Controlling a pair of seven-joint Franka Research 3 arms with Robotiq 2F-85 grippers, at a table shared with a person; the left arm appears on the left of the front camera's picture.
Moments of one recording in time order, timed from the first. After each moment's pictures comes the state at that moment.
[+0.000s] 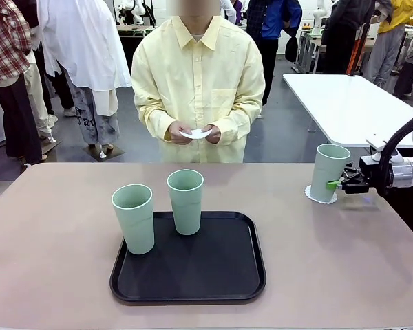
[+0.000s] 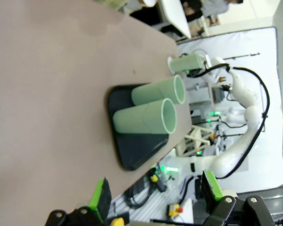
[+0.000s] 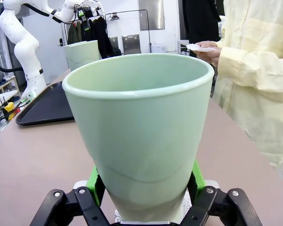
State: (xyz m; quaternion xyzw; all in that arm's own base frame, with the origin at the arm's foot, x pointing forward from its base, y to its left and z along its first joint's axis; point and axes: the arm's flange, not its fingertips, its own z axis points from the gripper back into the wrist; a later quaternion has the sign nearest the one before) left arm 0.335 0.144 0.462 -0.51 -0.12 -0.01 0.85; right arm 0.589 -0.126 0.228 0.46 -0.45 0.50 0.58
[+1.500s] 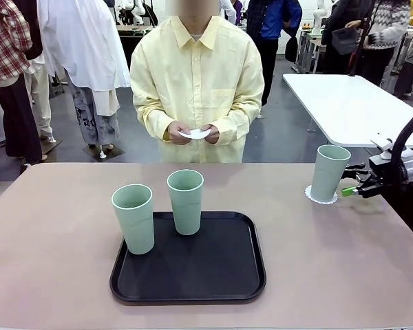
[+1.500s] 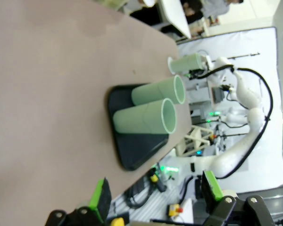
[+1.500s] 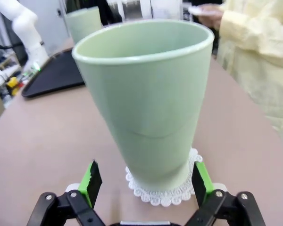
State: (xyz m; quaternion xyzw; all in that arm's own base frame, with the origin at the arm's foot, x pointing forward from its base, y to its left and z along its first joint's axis) left arm 0.335 0.144 0.462 -0.51 -0.12 -0.01 0.85; right arm 0.579 -0.159 0.253 0.40 -0.38 0.54 0.64
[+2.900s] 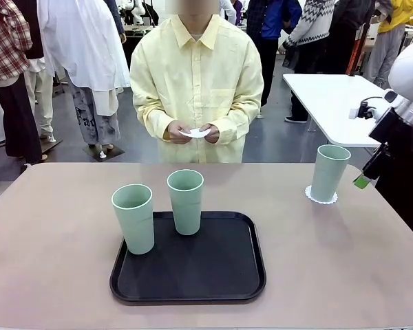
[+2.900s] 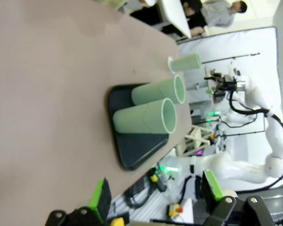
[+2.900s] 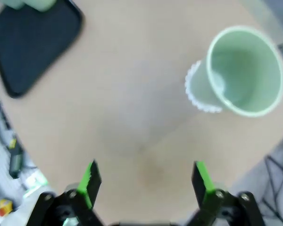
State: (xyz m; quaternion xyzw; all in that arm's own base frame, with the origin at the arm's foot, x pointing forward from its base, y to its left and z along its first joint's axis) left arm 0.336 0.143 0.462 -0.51 -0.12 -0.01 0.85; right arm 0.443 -0.030 0.455 0.09 -0.11 0.43 0.89
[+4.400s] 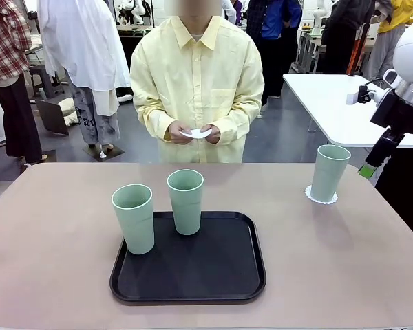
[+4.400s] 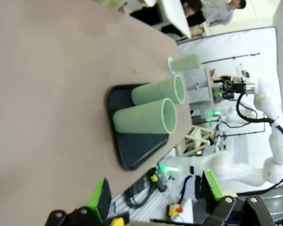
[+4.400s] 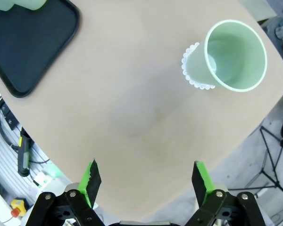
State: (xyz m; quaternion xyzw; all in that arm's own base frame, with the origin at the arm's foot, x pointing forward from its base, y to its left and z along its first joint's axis) left arm 0.335 0.143 0.462 -0.51 -0.12 -0.01 0.85; right arm 0.425 -0.009 0.500 0.04 -0.08 0.39 0.91
